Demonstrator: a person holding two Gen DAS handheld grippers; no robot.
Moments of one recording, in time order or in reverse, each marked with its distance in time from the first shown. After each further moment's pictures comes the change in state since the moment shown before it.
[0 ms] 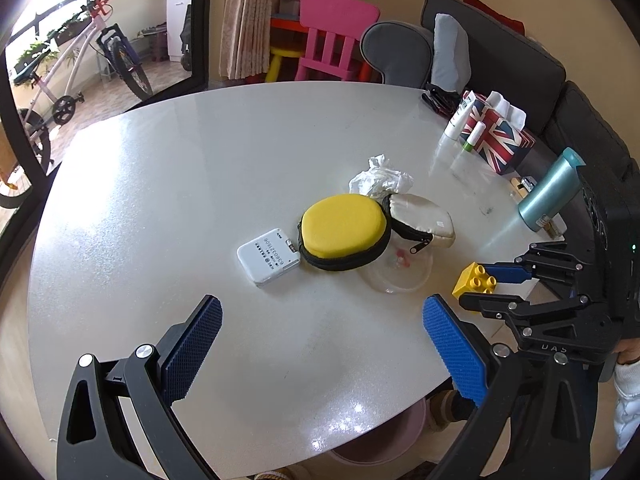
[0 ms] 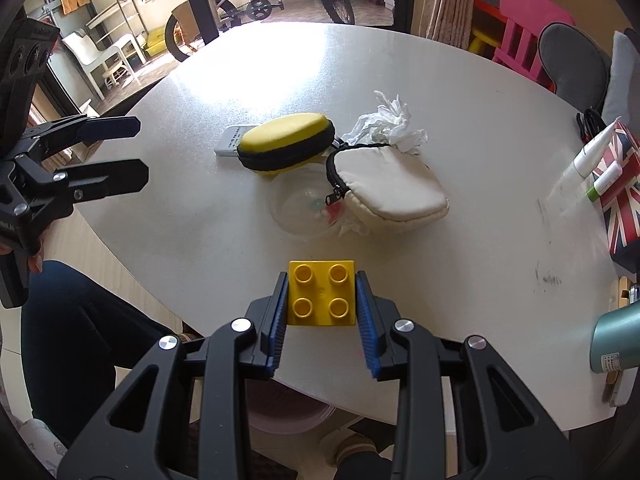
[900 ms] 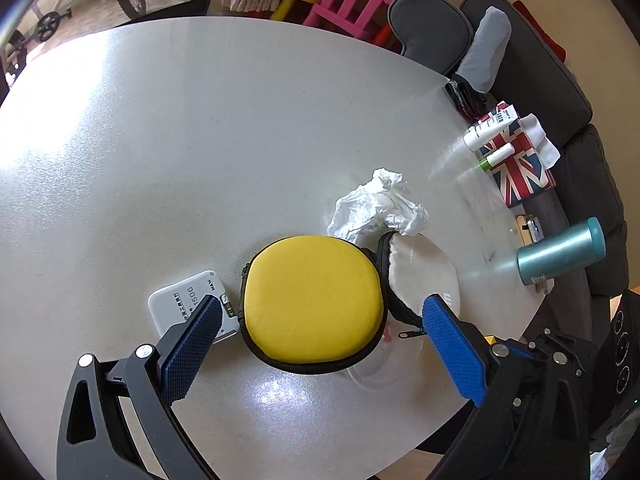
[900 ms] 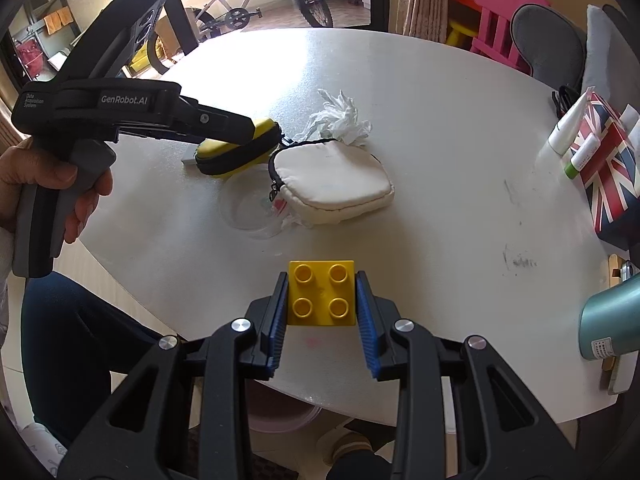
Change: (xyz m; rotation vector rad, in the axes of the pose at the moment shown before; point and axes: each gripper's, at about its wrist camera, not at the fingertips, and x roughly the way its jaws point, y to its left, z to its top) left arm 0.094 0.006 0.055 -0.223 0.193 -0.148; right arm -0.008 -0.021 -0.008 0.066 -0.012 -0.016
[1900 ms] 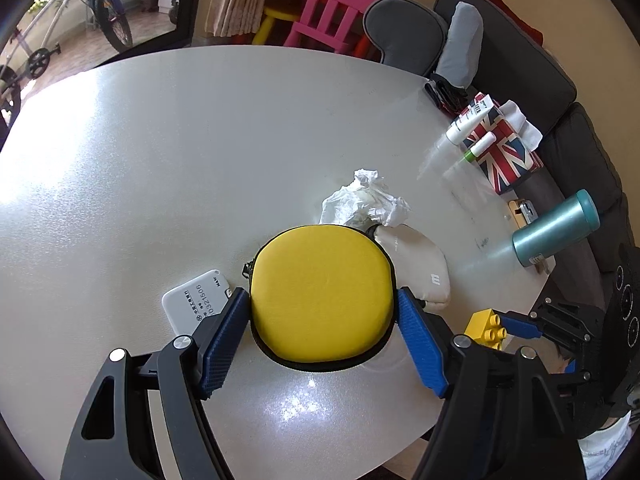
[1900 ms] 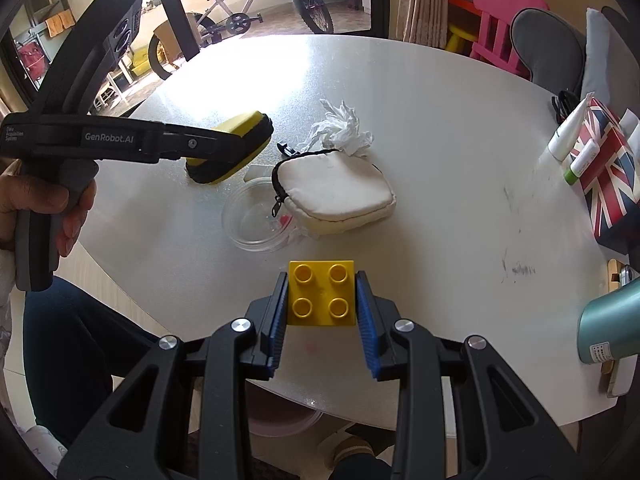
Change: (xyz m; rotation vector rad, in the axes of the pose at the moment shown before) left arm -0.028 -0.015 -0.015 0.118 -0.068 0.033; right arm -0.006 0.002 0.005 -0.006 -0.025 0.005
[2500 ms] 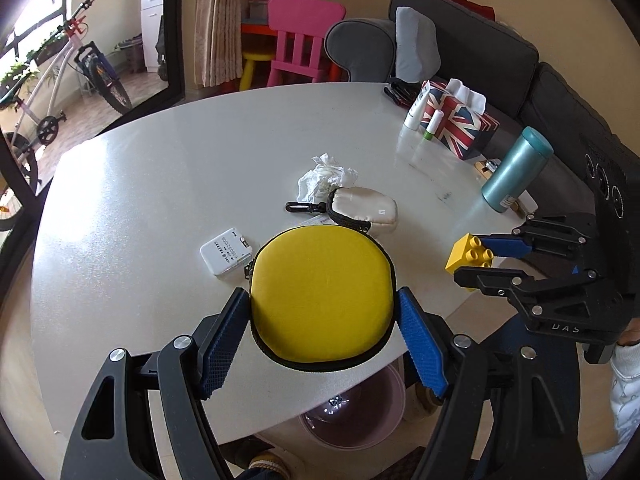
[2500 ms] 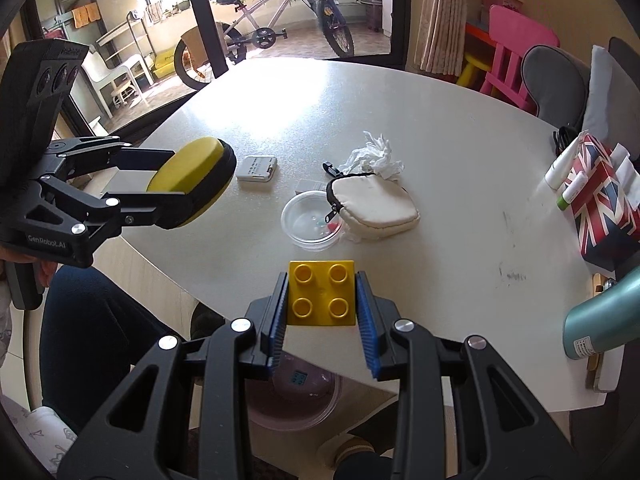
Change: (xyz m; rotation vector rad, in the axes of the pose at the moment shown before) left arm -0.085 -0.040 -0.076 0.181 -0.111 0.088; right arm -0.052 0.036 -0.016 -0.076 -0.067 0.027
